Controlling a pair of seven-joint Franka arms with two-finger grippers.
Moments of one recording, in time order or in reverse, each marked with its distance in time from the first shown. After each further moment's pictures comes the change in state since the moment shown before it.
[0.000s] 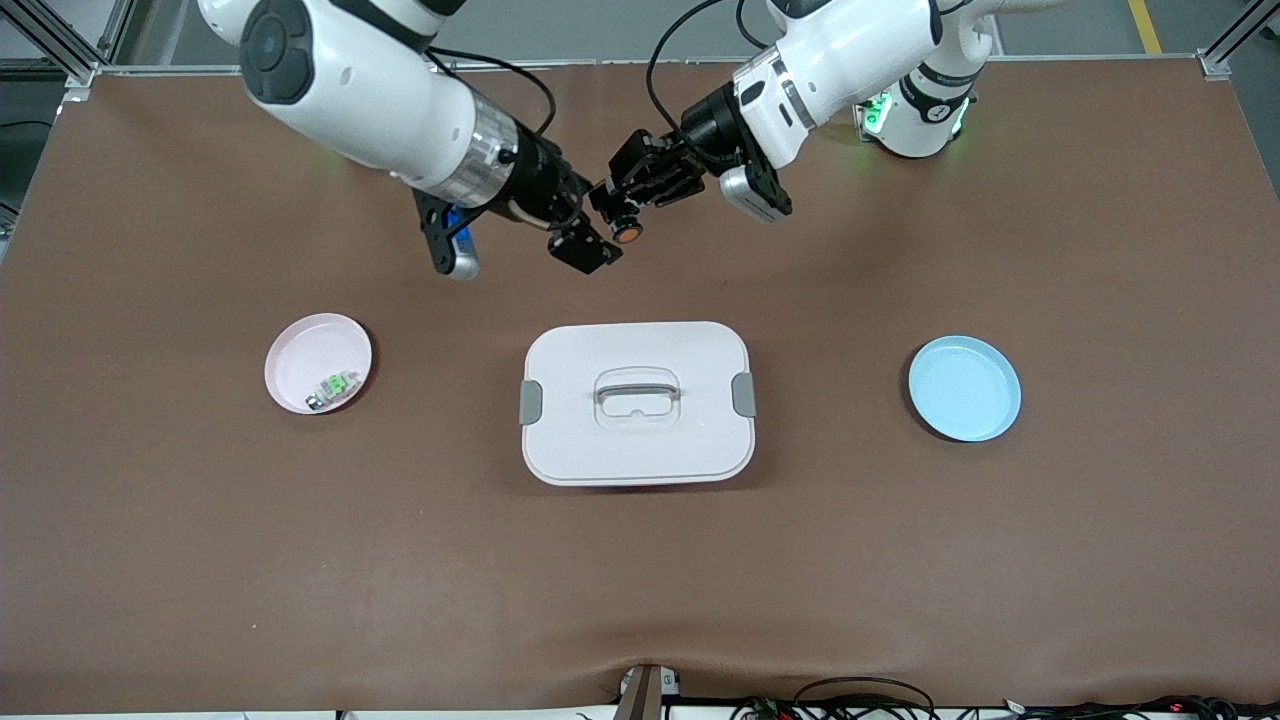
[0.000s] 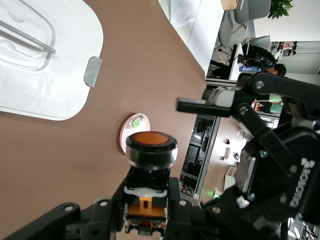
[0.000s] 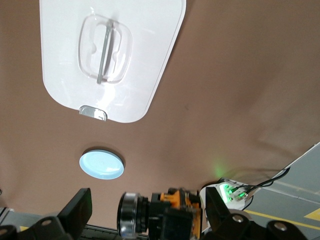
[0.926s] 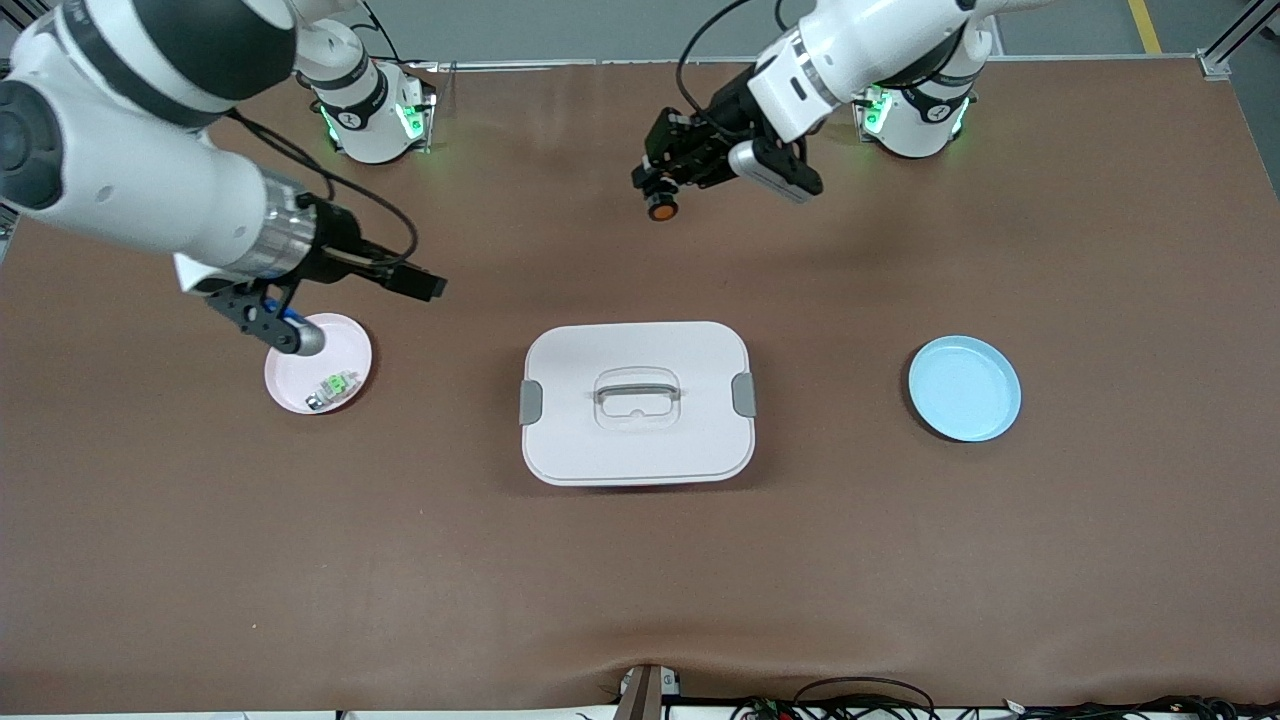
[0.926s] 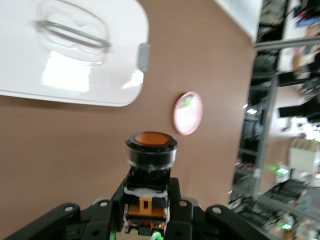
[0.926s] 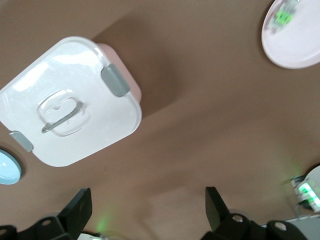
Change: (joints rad) left arm 0.157 -0.204 0.027 -0.061 0.223 -0.432 -0.006; right arm -0.291 0.000 -0.011 0.055 -0.216 -0.341 -0.894
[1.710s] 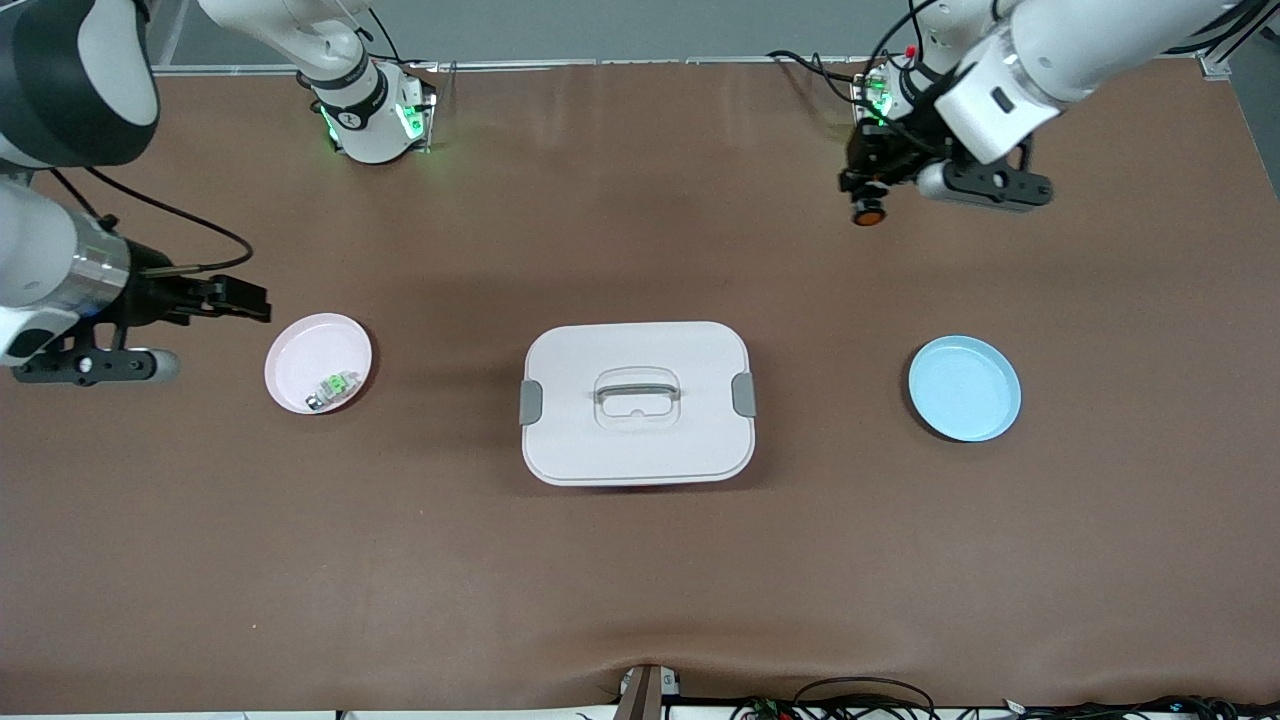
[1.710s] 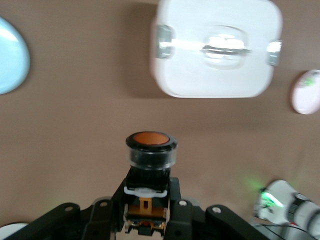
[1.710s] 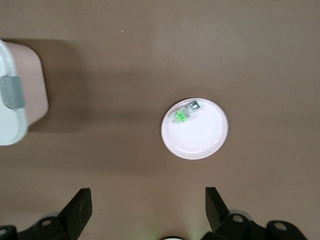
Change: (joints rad) left arm 0.340 -0.012 0.076 0.258 0.484 -0.683 0.054; right arm -0.188 0.000 -0.001 0.007 -0.318 -0.023 -0.748
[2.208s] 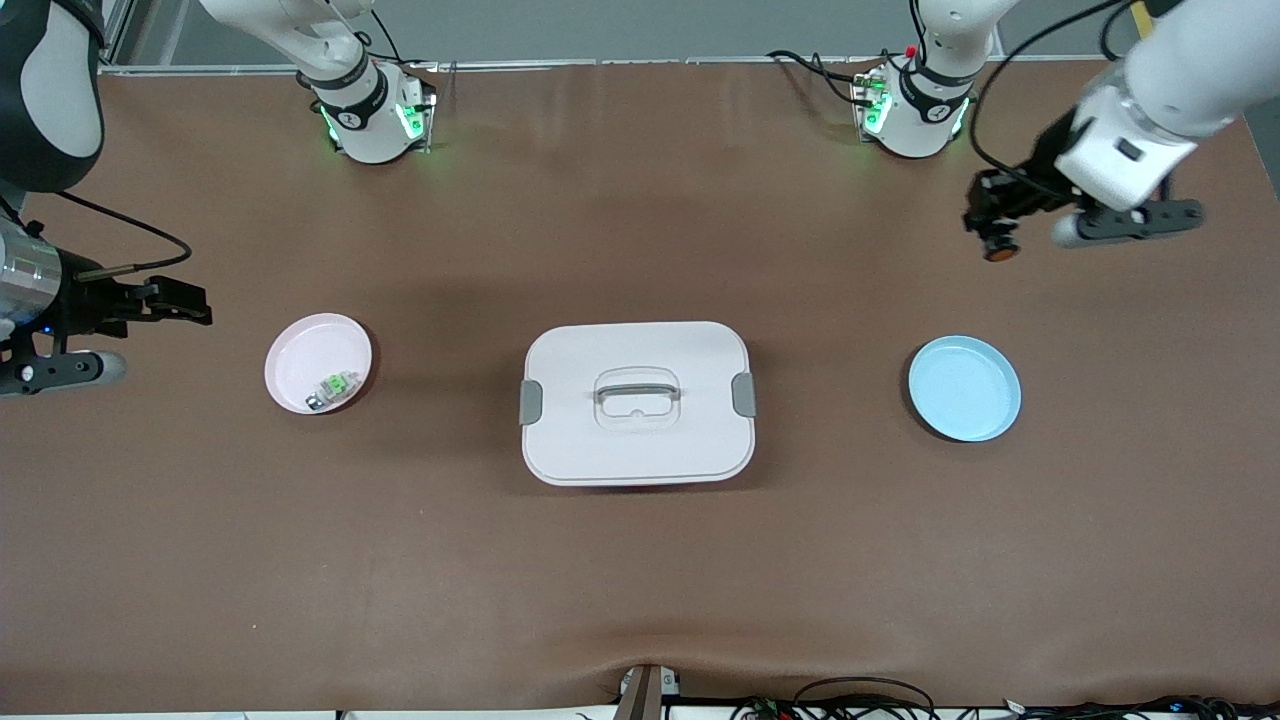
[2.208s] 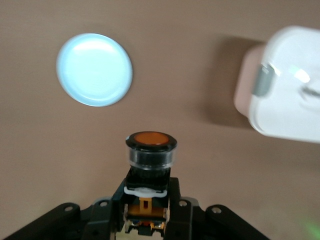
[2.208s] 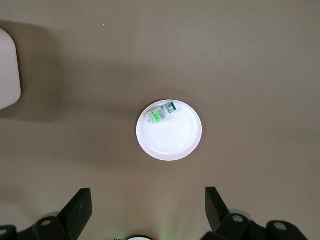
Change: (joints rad) left arm 0.177 0.031 0.004 0.008 0.215 -0.014 0.009; right arm -0.065 0.011 0.000 0.005 -0.033 0.001 -0.140
